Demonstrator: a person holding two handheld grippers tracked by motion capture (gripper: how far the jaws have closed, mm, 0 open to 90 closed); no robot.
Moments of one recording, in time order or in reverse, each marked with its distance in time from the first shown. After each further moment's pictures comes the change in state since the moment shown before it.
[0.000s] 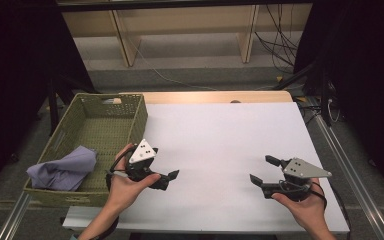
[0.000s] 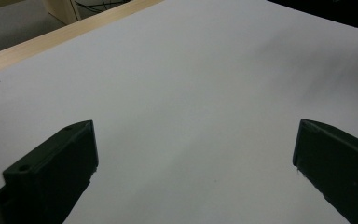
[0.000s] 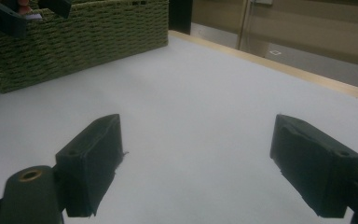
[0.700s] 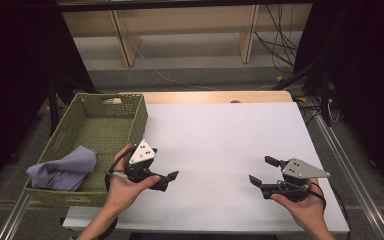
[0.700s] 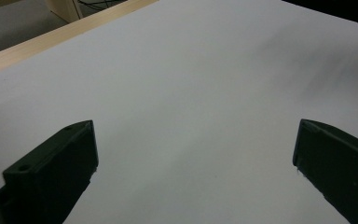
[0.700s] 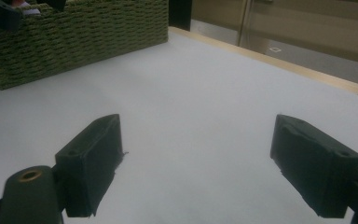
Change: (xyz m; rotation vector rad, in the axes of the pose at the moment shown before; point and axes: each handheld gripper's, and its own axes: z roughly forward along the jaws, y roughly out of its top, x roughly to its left) left arm -0.001 0.001 -0.005 0.012 0.010 0.006; right arm 0.002 -0.001 0.001 0.016 -0.005 0.001
